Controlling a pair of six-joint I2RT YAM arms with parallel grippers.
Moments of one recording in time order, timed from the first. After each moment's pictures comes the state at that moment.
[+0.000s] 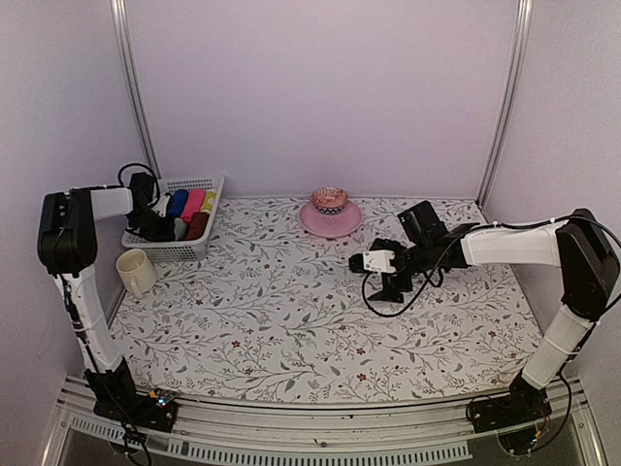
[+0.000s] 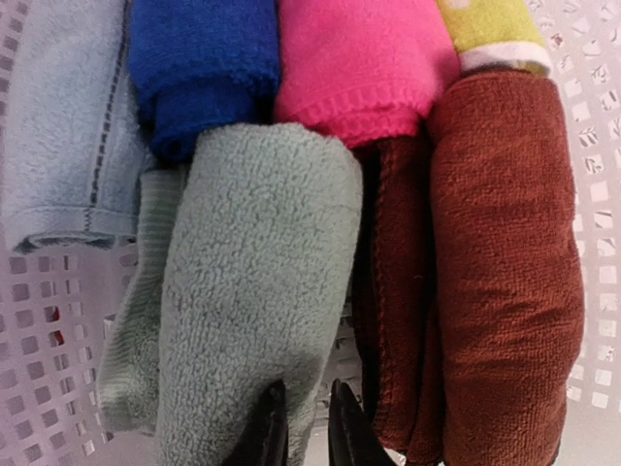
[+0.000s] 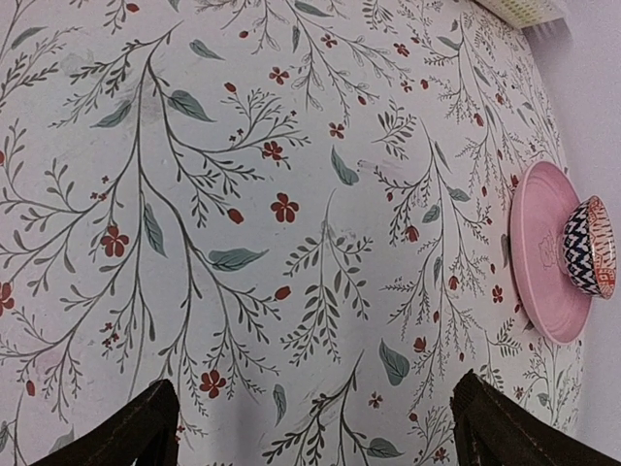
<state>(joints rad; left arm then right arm) 0.11 2.04 1.49 -0.51 0.09 0.12 0.63 1.69 1.04 -0.22 -0.33 -1.01</state>
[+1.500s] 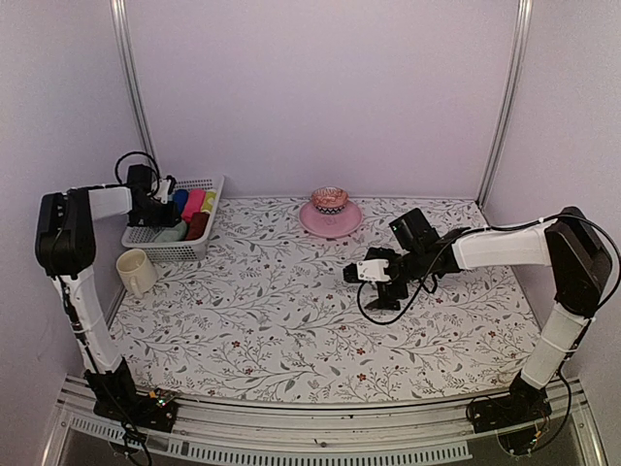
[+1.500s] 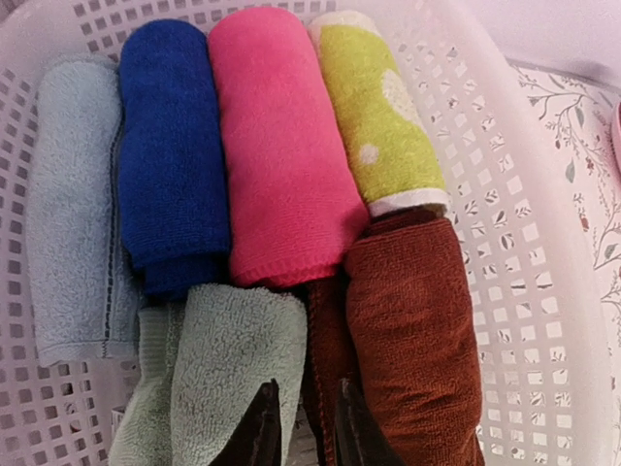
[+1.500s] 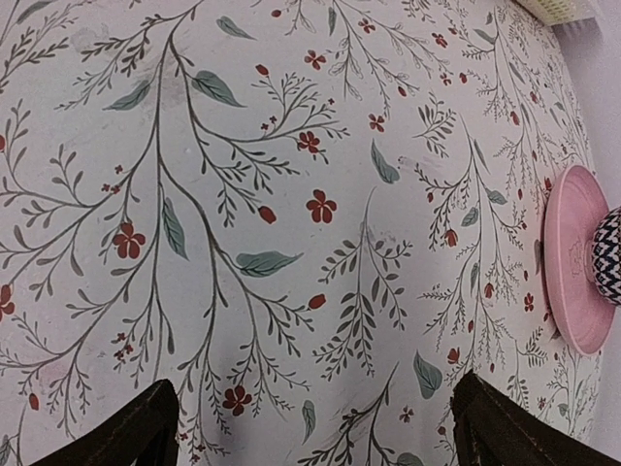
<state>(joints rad) 0.10 2.00 1.47 -0.31 0.21 0.12 0.66 1.74 1.04 -0.22 -0.30 -1.02</state>
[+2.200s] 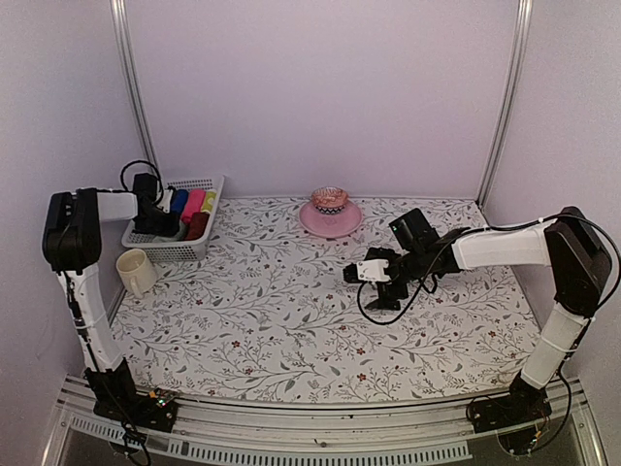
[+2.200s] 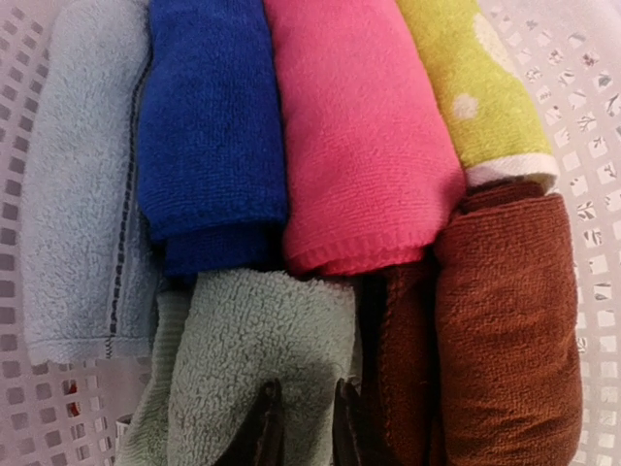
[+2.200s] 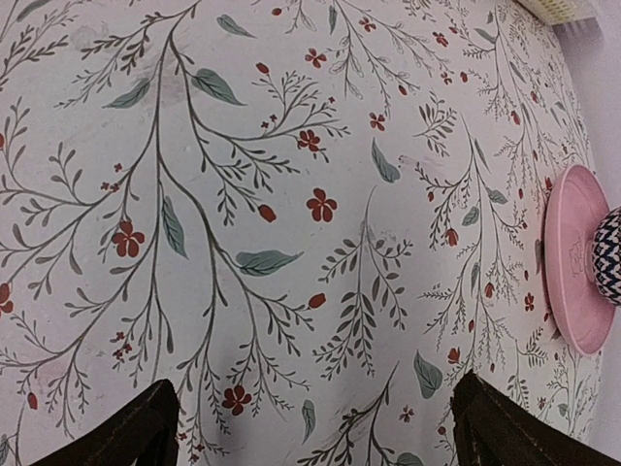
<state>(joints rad) 0.10 2.08 1.47 -0.28 0.08 0.13 0.66 1.74 1.04 -0.22 -0.30 -1.02</state>
